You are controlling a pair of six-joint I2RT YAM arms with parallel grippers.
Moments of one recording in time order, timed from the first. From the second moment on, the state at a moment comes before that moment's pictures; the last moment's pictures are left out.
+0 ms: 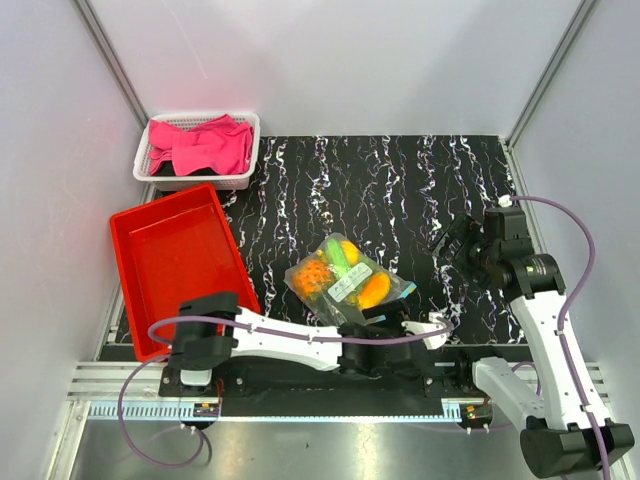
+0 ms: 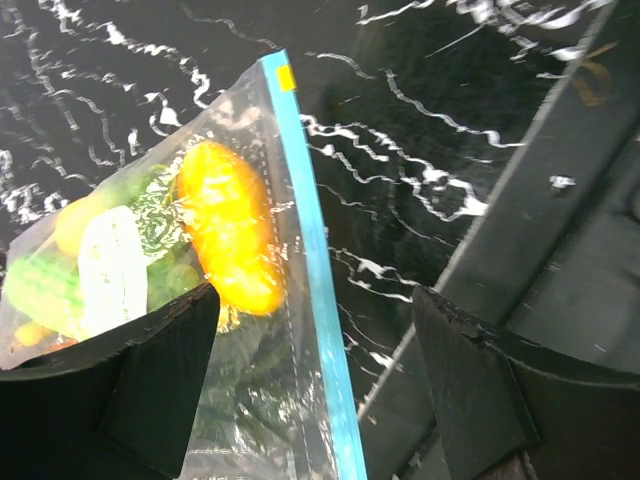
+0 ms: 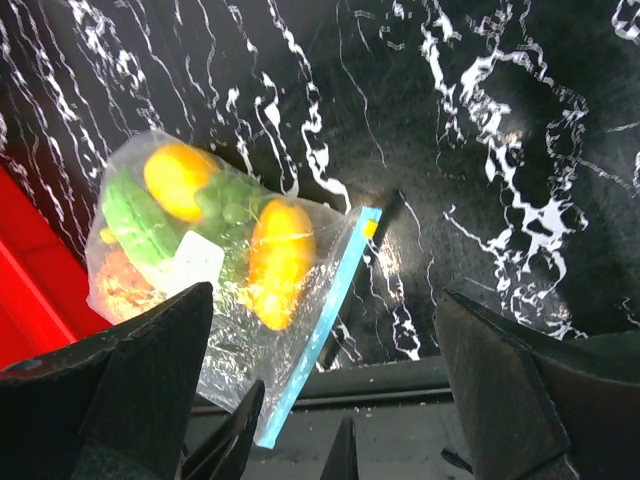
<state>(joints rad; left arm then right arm) -1.58 1.81 1.29 -0.35 -0.69 -0.06 0.12 0.86 1.01 -0.96 -0.05 0.69</state>
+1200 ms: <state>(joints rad) -1.48 1.91 1.19 -0.10 -0.78 -0.05 0.10 1.05 0.80 -0.73 -0.33 0.64</state>
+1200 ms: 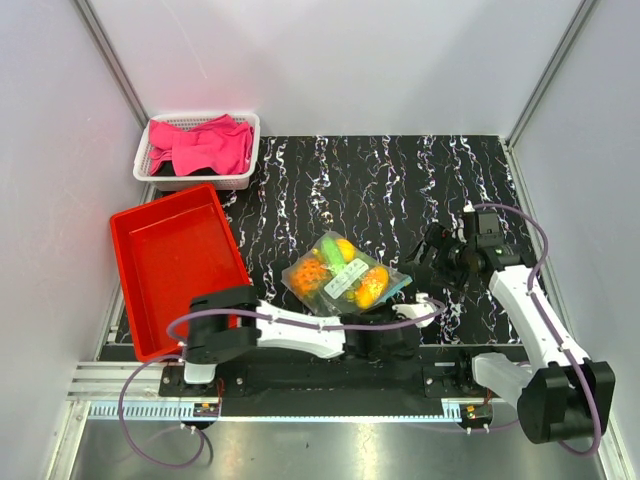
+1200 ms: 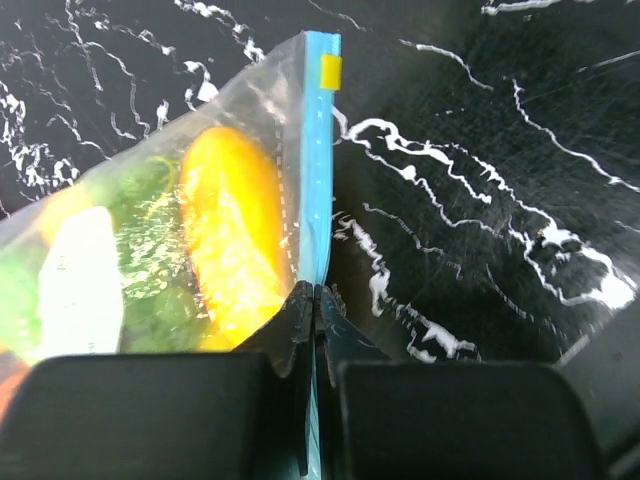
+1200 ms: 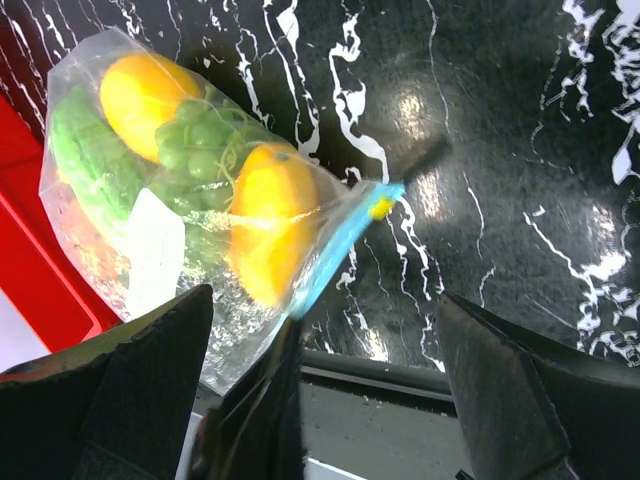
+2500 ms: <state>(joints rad) -1.51 2.00 1.17 -0.09 -0.87 -0.01 0.06 0.97 0.74 -0.72 -0.21 0.71</state>
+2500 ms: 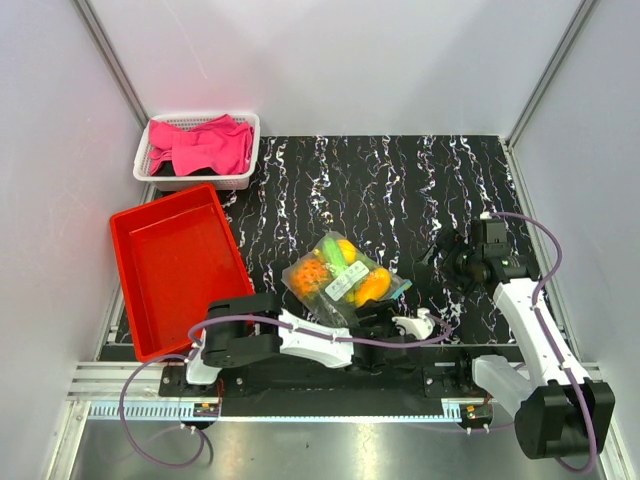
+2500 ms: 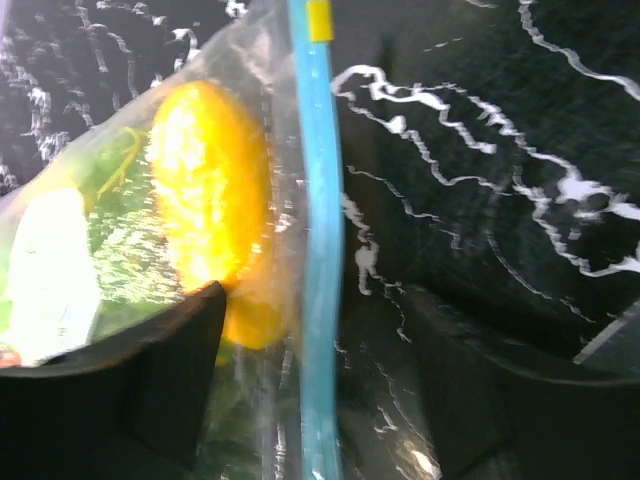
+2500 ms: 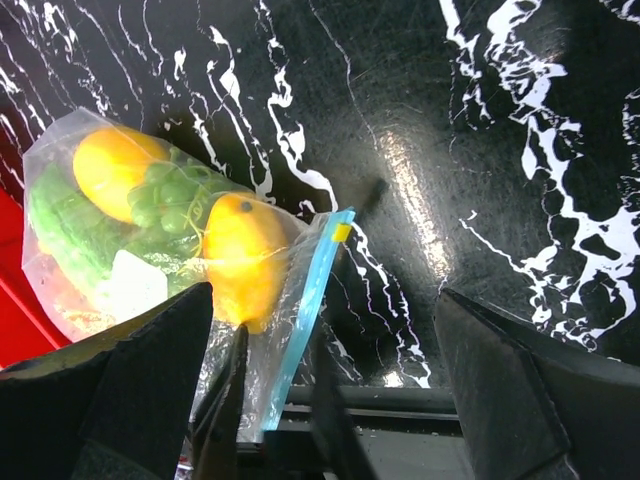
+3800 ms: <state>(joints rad) -1.27 1.30 1.11 -0.35 -0.40 -0.09 0.06 0.94 0.80 -0.59 -0.60 0.74</state>
